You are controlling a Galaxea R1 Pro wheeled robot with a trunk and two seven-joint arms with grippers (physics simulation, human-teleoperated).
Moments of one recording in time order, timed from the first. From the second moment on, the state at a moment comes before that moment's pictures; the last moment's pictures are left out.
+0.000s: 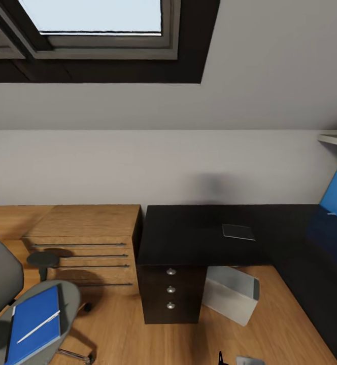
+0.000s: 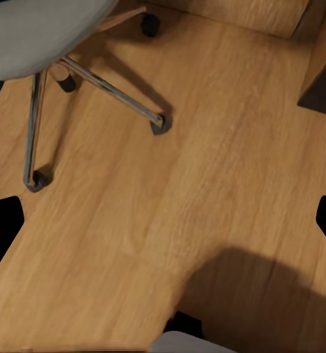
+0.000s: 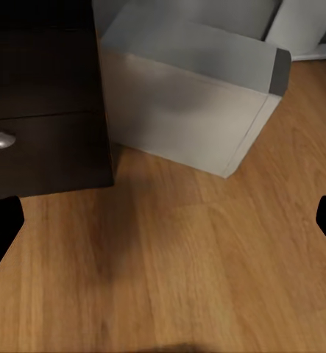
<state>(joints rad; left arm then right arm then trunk) -0.01 -0.03 0.42 -0.51 -0.06 -0.31 0.03 -0.33 0.05 0.78 -0.10 -0.72 -0.64 -0.32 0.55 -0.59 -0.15</state>
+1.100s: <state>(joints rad) -0.01 -0.03 0.41 -0.50 -0.09 -0.31 0.03 -0.33 0.05 0.78 -0.10 -0.73 -0.64 -0.32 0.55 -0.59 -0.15</state>
